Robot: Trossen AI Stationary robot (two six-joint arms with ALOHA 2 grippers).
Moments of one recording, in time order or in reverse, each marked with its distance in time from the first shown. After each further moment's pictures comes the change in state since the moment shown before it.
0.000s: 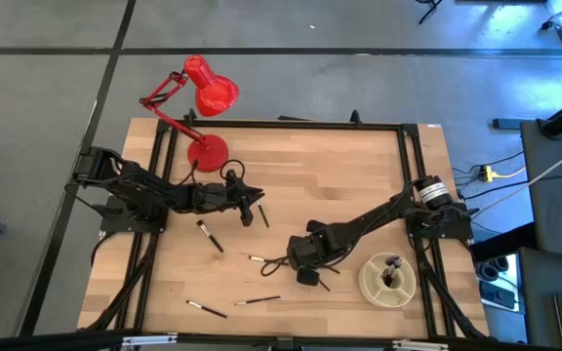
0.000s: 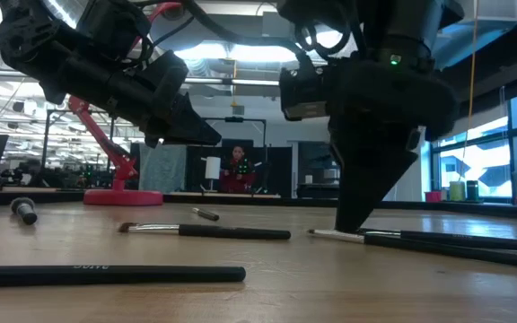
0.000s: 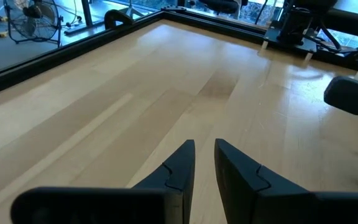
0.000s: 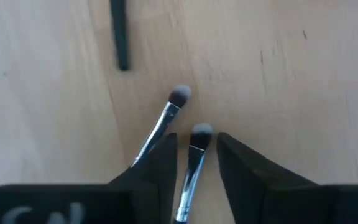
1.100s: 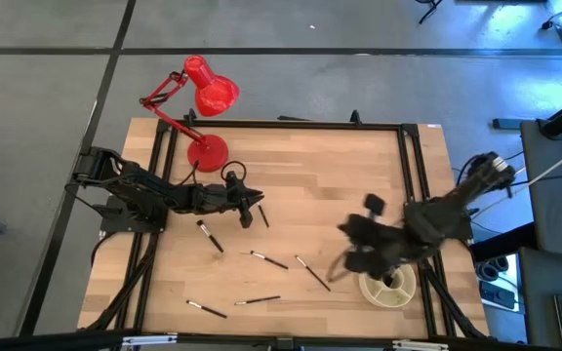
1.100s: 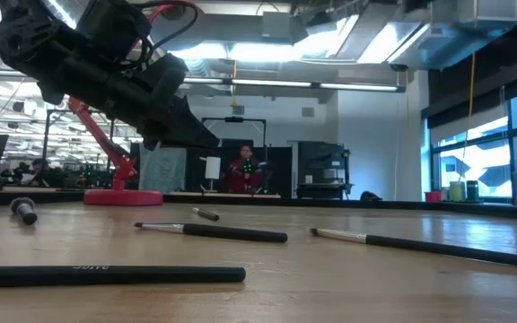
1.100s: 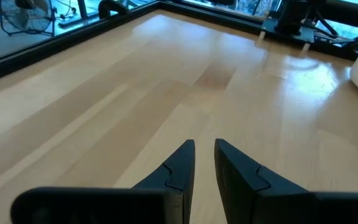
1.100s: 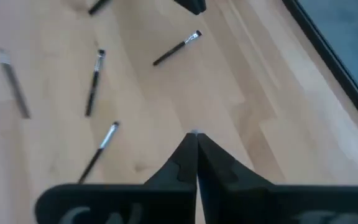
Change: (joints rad) left arm -0.008 0.000 0.000 -0.030 0.013 -0.014; right arm 0.292 -0.572 0.039 -0.508 0.580 0.263
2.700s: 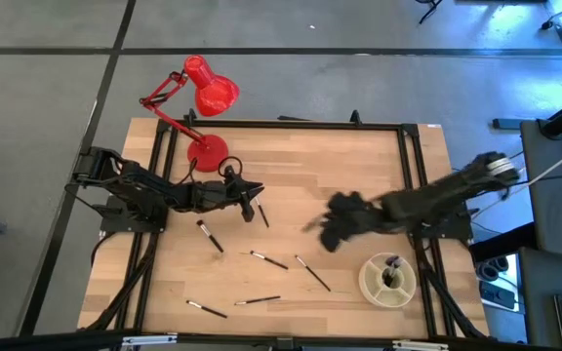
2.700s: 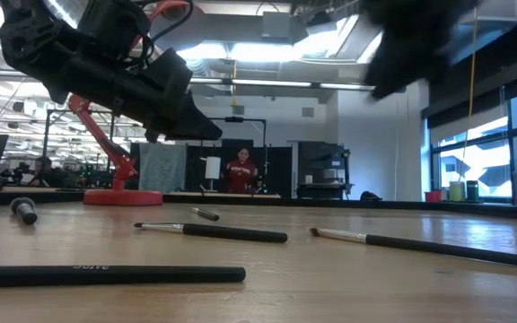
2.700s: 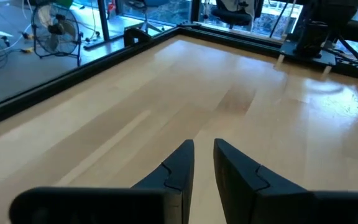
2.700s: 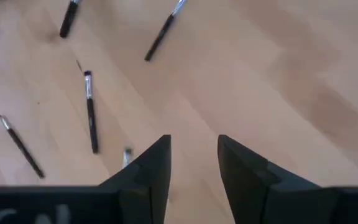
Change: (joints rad) left arm 0.028 0.000 0.000 0.071 -0.068 0.056; right arm -0.302 -0.031 -0.319 0.482 -0.310 0.125
